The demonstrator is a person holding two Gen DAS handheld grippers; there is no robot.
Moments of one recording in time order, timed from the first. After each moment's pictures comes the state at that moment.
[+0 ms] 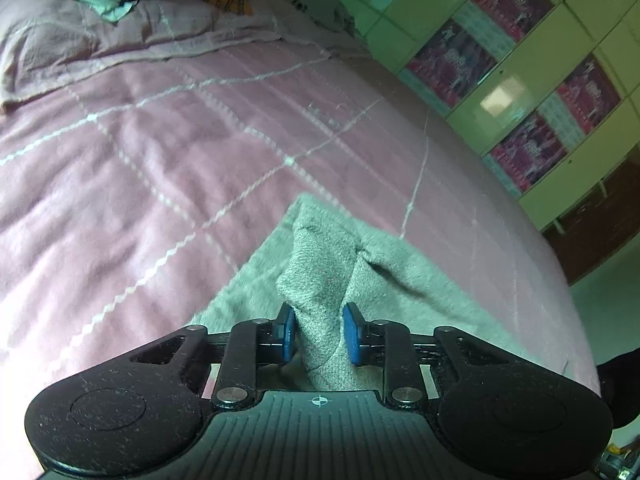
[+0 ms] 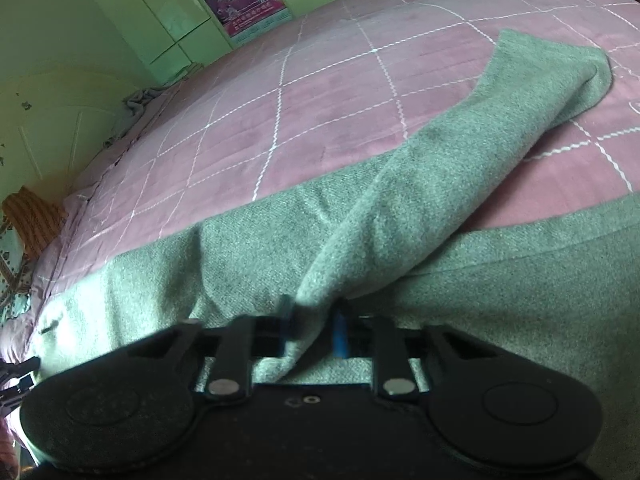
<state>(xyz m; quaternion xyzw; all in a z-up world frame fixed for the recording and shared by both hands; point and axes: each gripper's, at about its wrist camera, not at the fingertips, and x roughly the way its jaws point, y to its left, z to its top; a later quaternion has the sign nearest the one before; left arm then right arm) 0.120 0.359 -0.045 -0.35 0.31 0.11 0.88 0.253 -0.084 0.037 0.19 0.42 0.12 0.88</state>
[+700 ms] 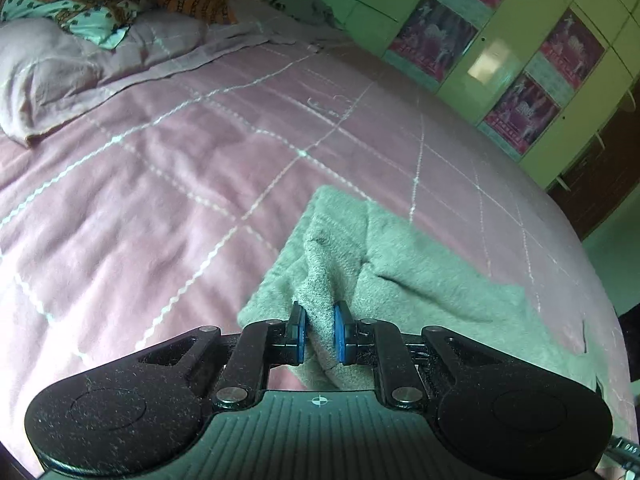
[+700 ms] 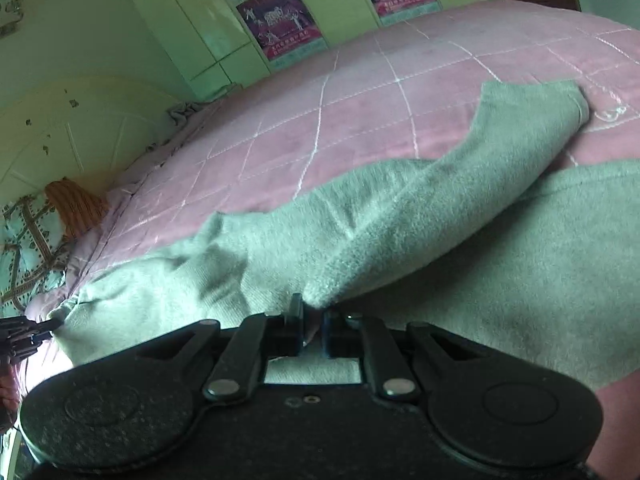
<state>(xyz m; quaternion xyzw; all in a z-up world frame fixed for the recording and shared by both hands) 0.083 0.366 -0.045 -0.29 0.34 0.10 0.89 0.150 -0.093 0.054 0.17 0.37 0.15 0.90</state>
